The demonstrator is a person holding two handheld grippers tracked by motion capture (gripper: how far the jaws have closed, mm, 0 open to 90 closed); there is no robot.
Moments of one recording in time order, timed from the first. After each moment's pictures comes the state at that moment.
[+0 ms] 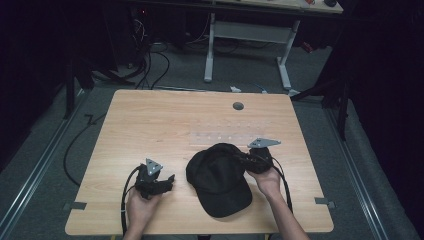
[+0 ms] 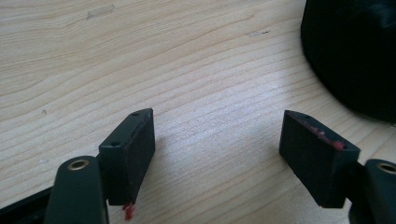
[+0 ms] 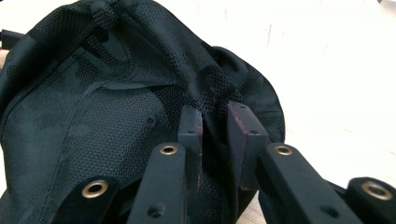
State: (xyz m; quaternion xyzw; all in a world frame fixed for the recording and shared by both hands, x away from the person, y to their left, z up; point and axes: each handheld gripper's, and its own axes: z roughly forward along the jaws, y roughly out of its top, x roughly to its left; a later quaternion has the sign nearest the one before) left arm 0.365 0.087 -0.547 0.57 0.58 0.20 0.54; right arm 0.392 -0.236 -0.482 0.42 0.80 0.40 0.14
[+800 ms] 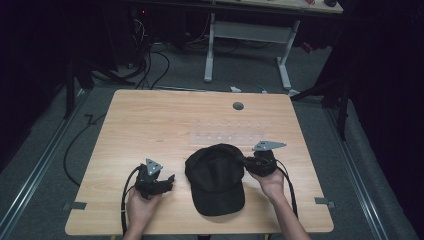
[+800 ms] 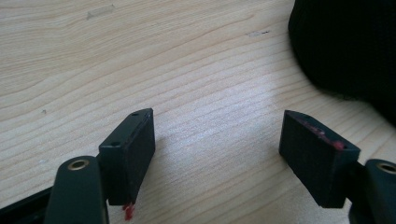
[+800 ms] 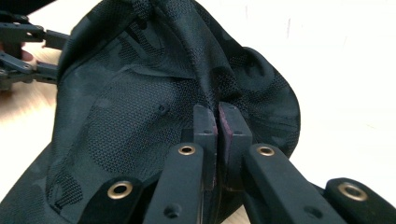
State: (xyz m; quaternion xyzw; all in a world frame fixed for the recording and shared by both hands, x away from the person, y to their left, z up) left arm 0.365 0.086 -0.547 0.57 0.58 0.20 0.54; right arm 0.385 -0.248 -0.483 0.40 0.80 0.43 0.10
